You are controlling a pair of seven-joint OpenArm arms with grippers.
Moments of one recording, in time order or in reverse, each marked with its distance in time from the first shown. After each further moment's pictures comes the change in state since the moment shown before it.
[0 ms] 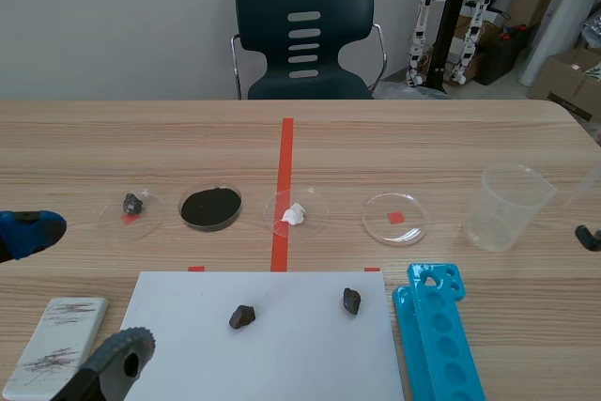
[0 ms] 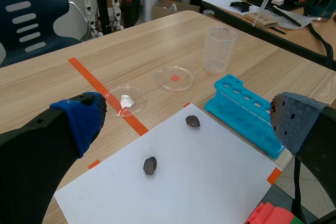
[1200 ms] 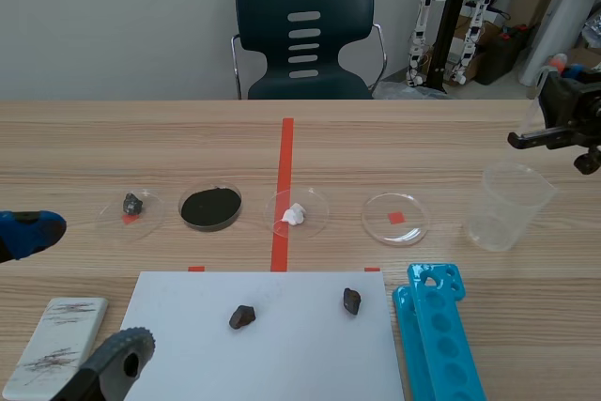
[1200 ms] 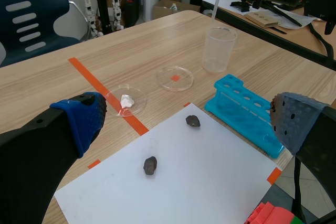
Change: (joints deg) left arm 0.0 0.0 0.0 0.0 0.0 0.0 0.0; right arm 31.8 4.9 -8.0 -25.9 5.1 9.6 -14.7
